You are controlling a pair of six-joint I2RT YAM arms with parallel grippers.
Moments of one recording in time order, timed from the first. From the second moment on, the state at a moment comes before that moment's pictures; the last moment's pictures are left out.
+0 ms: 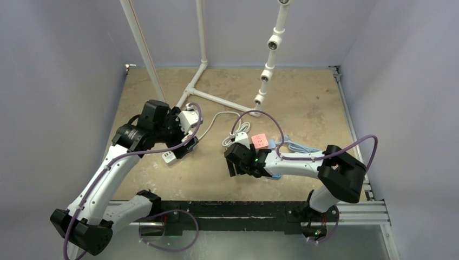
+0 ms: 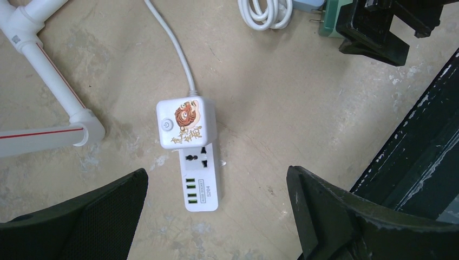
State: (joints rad) left arm -0.41 1.01 1.10 -0.94 0.29 0.51; right arm 1.10 1.56 0.84 -0.34 0.41 0.70
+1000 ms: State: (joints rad) left arm -0.41 0.93 1.11 -0.94 0.40 0.55; right arm 1.10 1.46 1.01 -0.39 0.26 0.53
